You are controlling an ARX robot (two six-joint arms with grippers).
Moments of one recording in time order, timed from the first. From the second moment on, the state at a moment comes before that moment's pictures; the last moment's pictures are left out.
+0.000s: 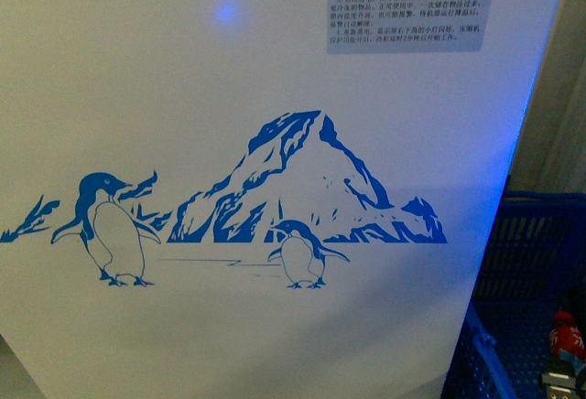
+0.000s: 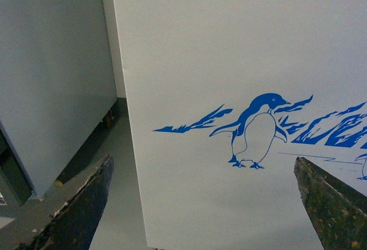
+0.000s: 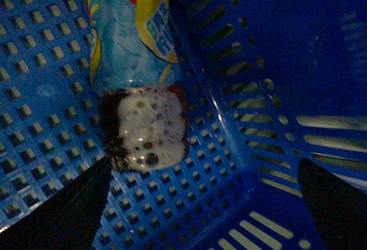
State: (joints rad) left arm 0.00 0.00 0.01 0.00 0.00 0.00; right arm -0.18 2.73 1.31 0.35 0.53 0.17
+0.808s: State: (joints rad) left arm 0.00 0.00 0.01 0.00 0.00 0.00; right arm -0.21 3.05 1.86 0.08 0.53 0.32
